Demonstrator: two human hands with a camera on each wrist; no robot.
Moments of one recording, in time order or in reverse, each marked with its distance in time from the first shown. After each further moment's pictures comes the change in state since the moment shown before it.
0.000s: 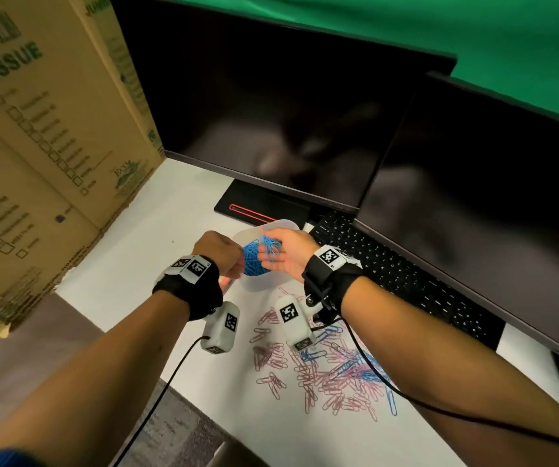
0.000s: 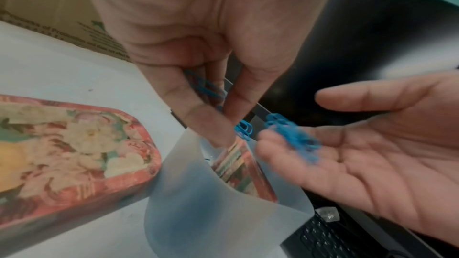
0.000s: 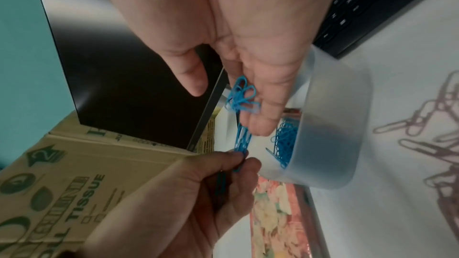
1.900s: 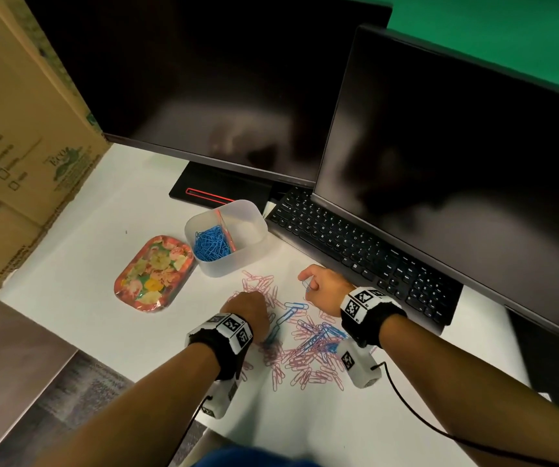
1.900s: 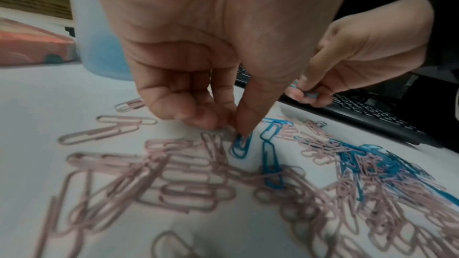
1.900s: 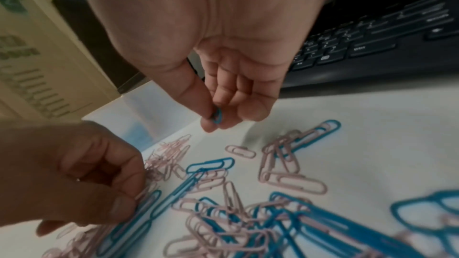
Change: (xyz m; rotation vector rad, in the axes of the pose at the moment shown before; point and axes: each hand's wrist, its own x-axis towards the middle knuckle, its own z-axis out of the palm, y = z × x) left_hand -0.042 -0.071 0.143 0.963 -0.245 0.276; right_hand -0.016 0.104 -0.156 -0.971 0.187 -0.116
